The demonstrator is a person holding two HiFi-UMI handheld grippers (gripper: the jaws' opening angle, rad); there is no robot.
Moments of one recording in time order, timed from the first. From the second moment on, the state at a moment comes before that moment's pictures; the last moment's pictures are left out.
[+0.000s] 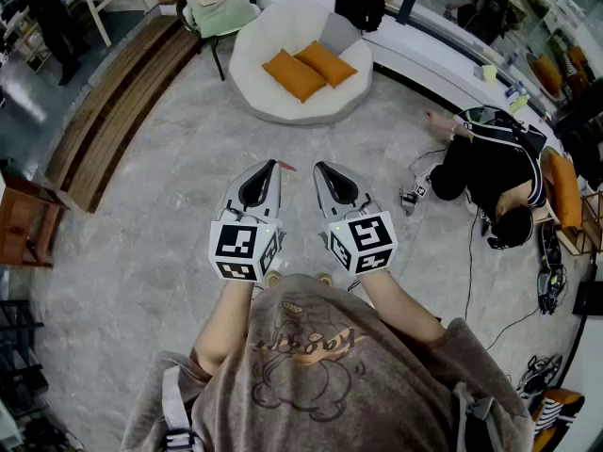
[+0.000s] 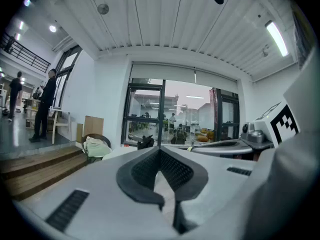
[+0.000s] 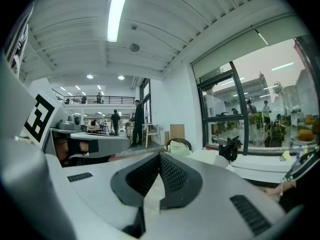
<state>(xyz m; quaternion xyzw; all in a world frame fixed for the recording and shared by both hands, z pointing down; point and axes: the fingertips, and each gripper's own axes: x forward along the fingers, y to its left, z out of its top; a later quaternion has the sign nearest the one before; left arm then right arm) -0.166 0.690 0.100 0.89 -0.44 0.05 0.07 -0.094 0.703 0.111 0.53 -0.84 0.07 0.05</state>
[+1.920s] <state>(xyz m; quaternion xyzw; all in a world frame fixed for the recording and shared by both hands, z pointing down) -0.215 0.641 0.125 0.92 -0.39 0.07 0.06 -0.125 0.672 0.133 0.58 -0.81 0.08 0.03</state>
